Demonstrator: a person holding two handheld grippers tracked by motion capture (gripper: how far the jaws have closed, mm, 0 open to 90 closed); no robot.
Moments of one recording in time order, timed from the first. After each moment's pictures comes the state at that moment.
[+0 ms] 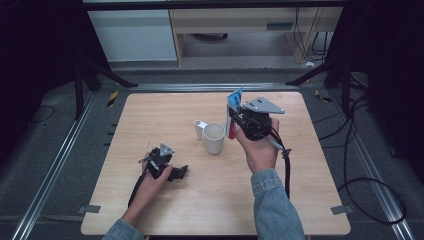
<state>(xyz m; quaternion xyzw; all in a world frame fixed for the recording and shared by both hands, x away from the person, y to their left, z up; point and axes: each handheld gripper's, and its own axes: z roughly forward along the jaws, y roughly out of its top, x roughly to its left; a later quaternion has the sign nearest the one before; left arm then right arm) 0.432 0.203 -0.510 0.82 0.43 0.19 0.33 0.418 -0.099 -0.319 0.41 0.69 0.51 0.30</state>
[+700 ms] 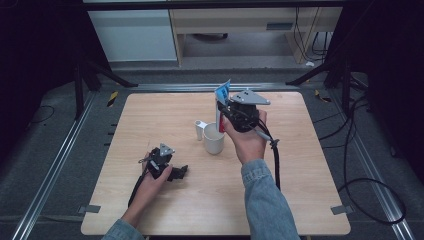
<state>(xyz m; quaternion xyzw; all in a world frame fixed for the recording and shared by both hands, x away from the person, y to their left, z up) 0.432 0.203 -0.511 0.81 0.43 0.19 0.34 0.442 -0.073 -0.316 0.39 0.70 0.52 0.30</state>
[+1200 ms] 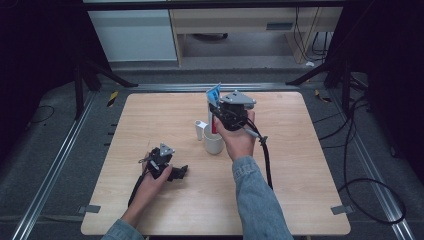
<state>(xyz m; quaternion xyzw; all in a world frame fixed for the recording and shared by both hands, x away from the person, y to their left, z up) 0.432 0.203 -0.510 0.82 0.43 0.19 0.33 0.467 -0.052 -0.344 0.40 0.71 0.51 0.28</state>
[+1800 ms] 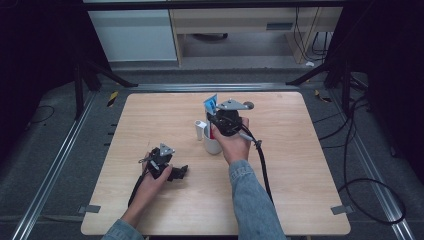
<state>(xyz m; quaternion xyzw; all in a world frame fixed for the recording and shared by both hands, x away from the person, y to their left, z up) 0.432 0.203 -0.510 0.82 0.43 0.19 0.33 0.482 -0.043 -0.384 0.42 0.73 0.49 0.25</state>
